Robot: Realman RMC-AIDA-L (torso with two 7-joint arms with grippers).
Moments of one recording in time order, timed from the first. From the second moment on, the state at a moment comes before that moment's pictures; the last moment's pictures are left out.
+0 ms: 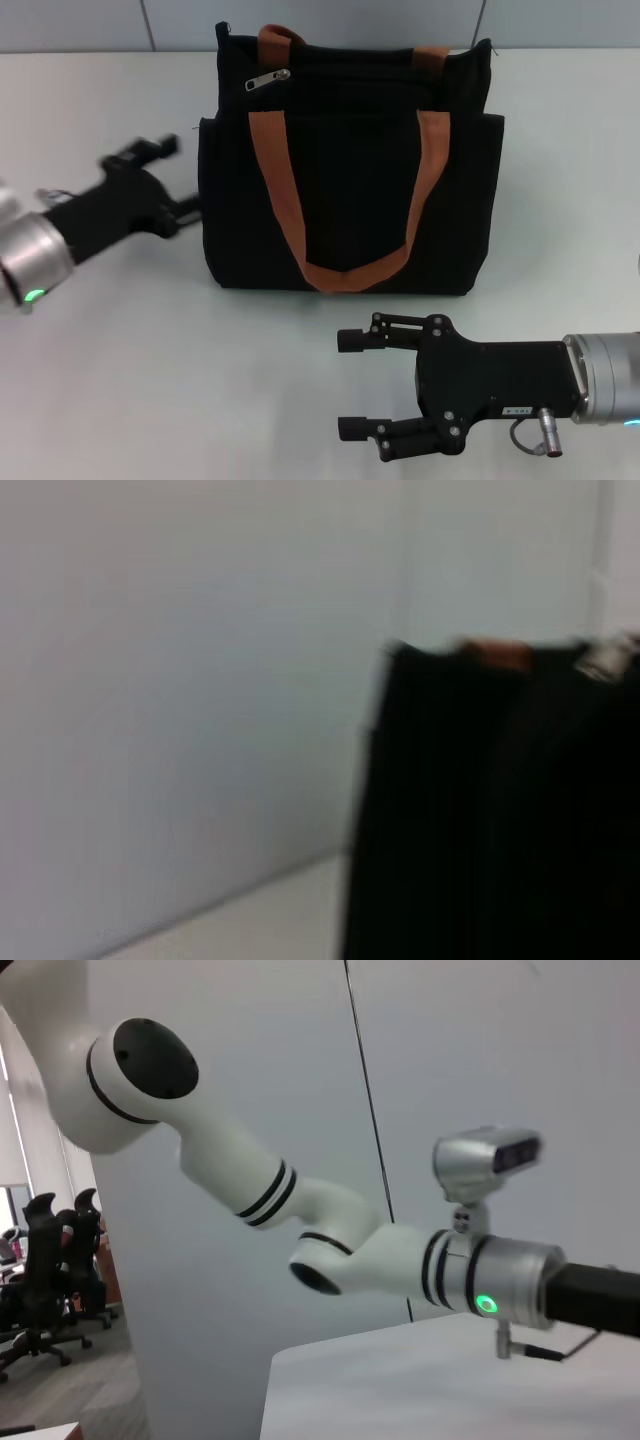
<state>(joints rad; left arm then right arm) -0.54 -2.07 0.42 0.27 1.85 1.26 -0.72 0.50 2.09 -1.11 -0.25 -1.66 -1.70 0.85</state>
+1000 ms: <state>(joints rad) -0.59 -2.08 0.46 0.14 1.57 1.31 -0.60 0.50 2.09 -1.11 -0.23 -1.66 -1.70 0.85</state>
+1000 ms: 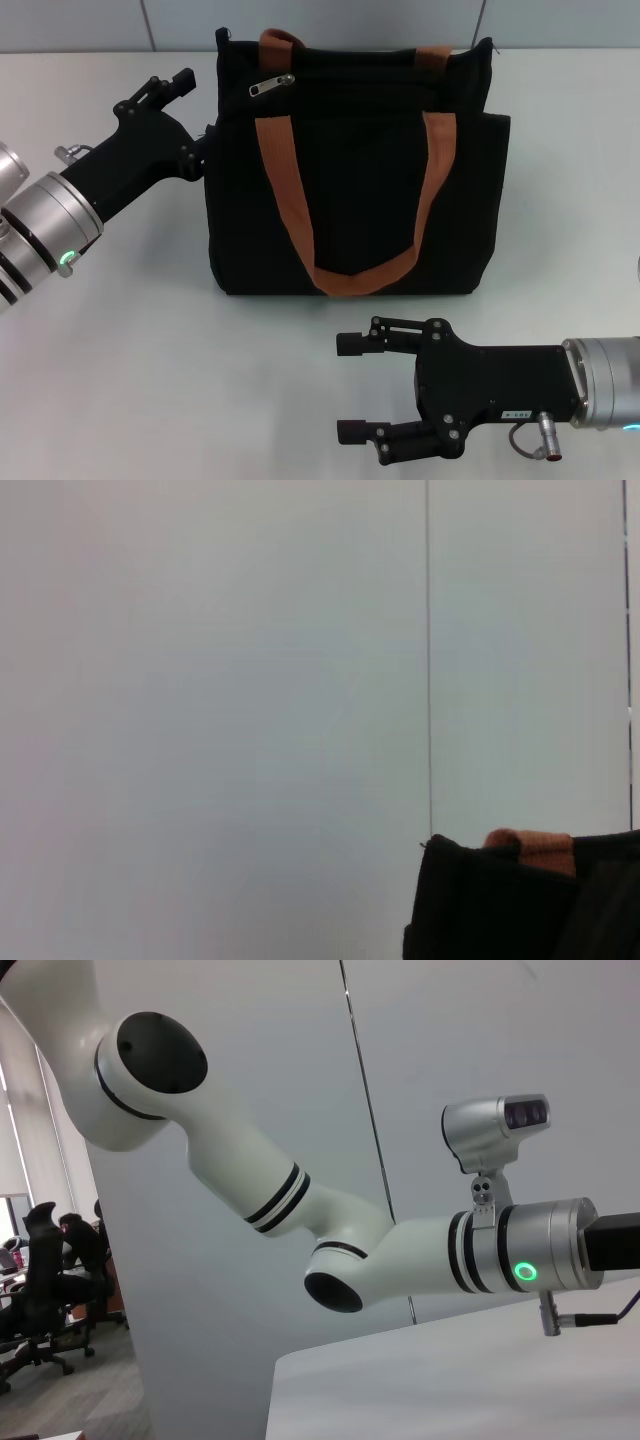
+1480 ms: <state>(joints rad) -0.58 -2.08 0.45 0.03 1.43 1.34 -0.54 0.51 2.09 -1.12 -0.23 -1.62 -1.70 0.85</state>
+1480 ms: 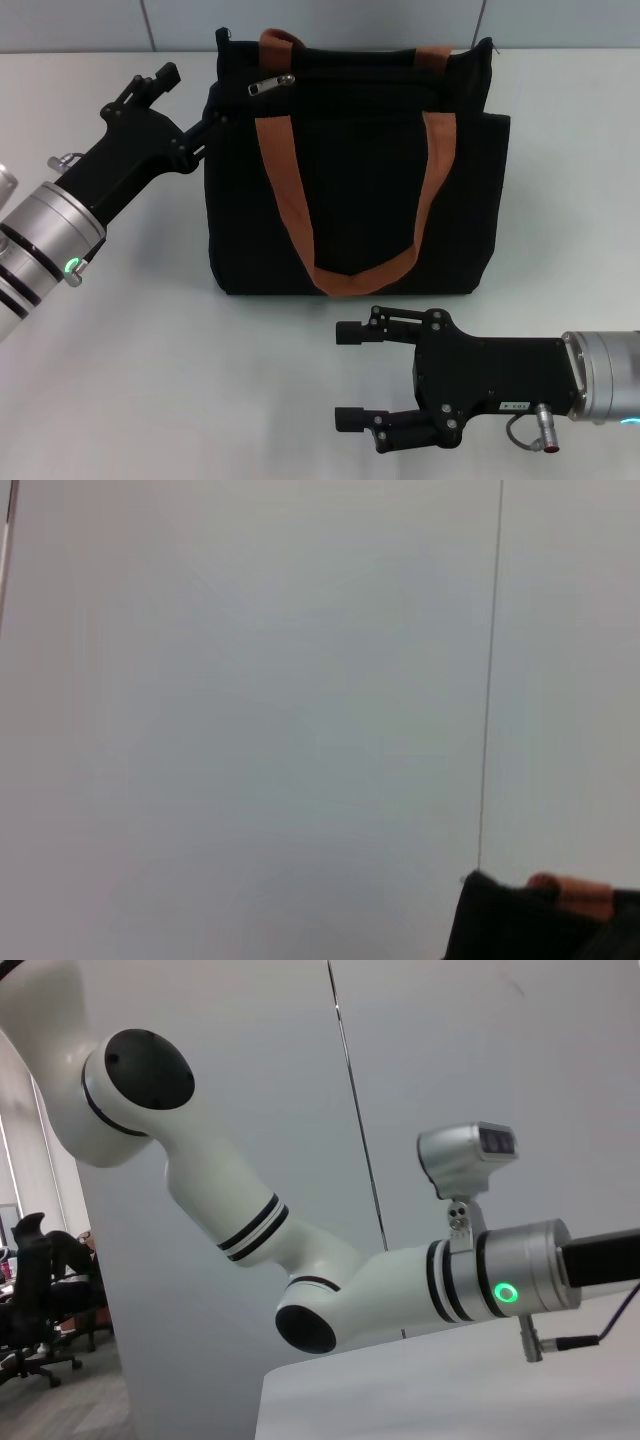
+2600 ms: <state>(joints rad) -0.55 -2.08 0.47 0.00 1.45 1.45 -0.50 0.51 2.09 -1.11 -0.22 -1.59 -1.72 0.83</state>
